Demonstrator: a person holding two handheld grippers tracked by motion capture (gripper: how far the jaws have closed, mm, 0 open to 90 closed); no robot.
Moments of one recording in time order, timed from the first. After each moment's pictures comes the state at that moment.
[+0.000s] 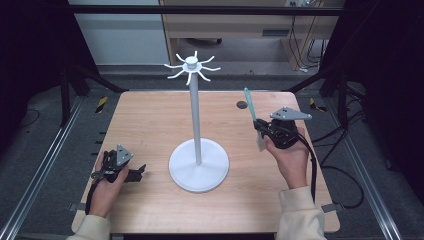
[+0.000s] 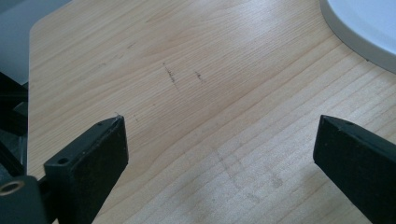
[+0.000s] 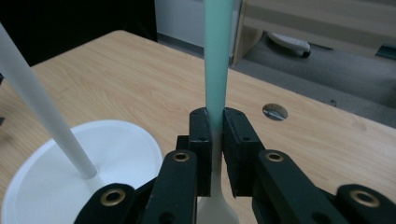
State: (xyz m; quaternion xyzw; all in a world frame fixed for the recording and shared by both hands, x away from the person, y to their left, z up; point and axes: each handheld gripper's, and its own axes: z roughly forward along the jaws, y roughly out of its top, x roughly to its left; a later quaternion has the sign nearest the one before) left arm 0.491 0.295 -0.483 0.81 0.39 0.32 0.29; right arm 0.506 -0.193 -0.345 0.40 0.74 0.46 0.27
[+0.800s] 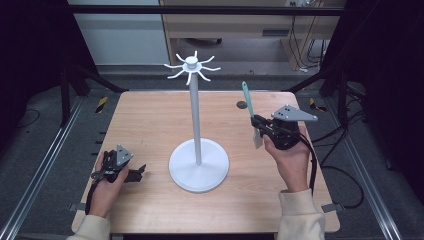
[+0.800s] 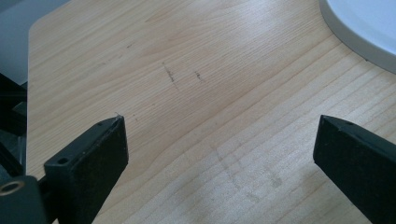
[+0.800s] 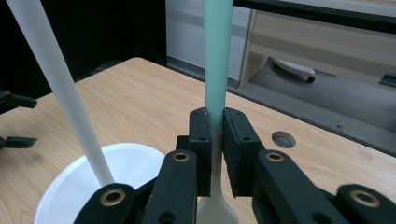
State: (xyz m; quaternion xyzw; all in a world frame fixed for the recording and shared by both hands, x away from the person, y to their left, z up) left arm 0.490 0.295 -0.483 0.81 0.39 0.32 0.29; right arm 0.487 -0.185 -0.320 0.37 0.73 0.50 0.28
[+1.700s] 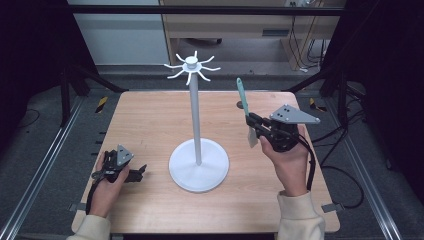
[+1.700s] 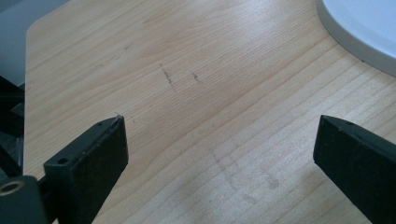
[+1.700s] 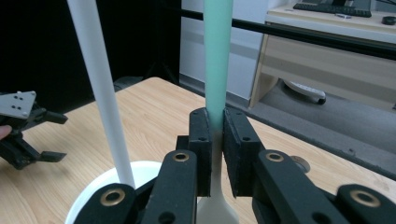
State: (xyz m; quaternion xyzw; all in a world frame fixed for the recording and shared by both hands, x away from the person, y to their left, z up) left arm 0.491 0.294 -0.483 0.81 0.39 0.32 0.29; right arm 0.468 -0.171 -0.300 0.34 0.72 0.53 0.28
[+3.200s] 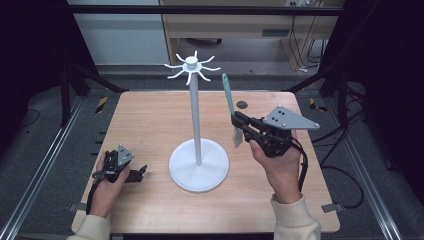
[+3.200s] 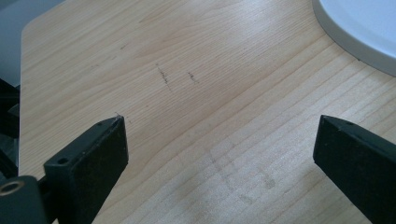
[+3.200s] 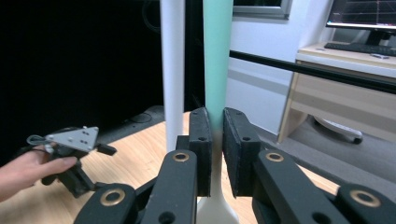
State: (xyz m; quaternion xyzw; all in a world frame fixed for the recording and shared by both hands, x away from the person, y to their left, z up) left arm 0.491 0.292 -0.484 0.82 0.39 0.31 0.29; right arm 0.440 -0.144 -0.274 0.28 0.70 0.60 0.26
